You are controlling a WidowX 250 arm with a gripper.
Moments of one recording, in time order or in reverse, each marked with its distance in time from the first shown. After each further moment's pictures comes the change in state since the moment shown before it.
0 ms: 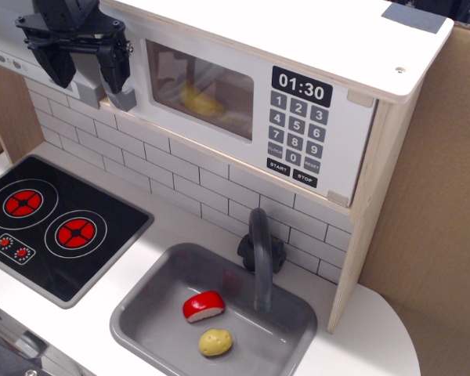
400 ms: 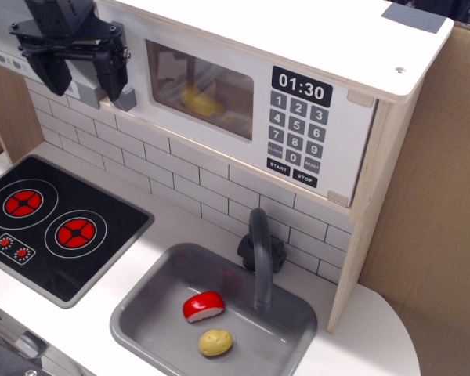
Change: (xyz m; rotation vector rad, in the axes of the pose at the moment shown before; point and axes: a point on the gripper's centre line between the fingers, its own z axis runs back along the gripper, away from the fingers) arm -0.011 -0.002 0.004 -0.003 0.006 0.027
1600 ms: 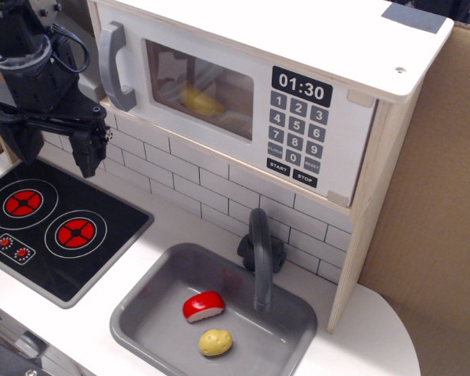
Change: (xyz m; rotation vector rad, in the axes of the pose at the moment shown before) arm -0.081 -0.007 0.001 0.112 0.061 -0.037
